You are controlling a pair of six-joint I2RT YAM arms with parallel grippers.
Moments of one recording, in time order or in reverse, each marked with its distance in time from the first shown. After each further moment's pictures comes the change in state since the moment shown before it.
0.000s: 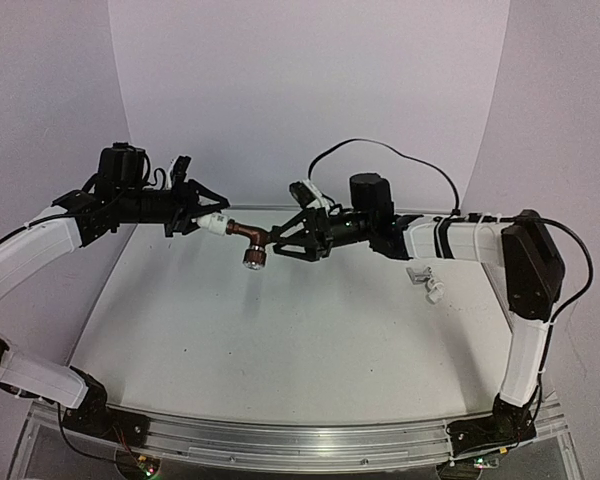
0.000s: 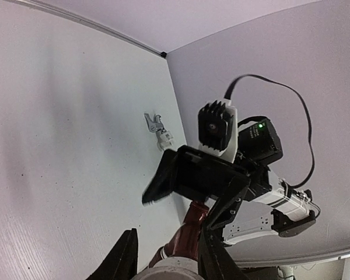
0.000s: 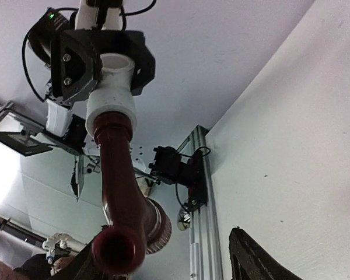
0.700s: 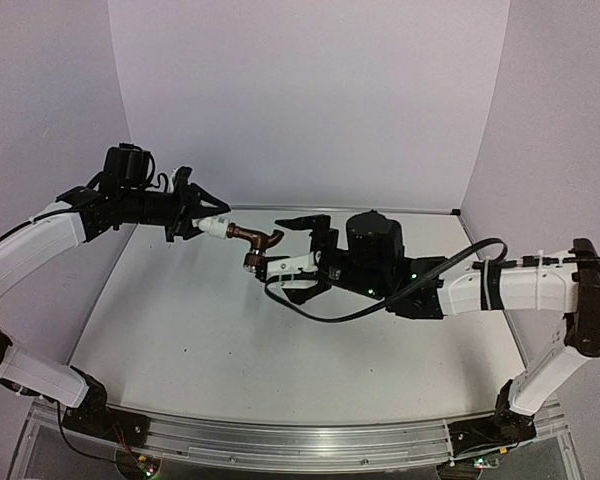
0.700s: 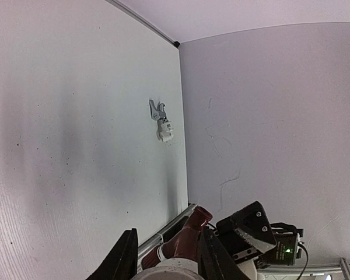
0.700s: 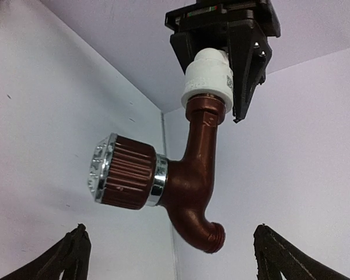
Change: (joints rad) left arm 0.014 0.035 0.027 -0.071 0.026 -0.122; right arm 0.368 -0.363 -0.321 0.000 1.125 -1.875
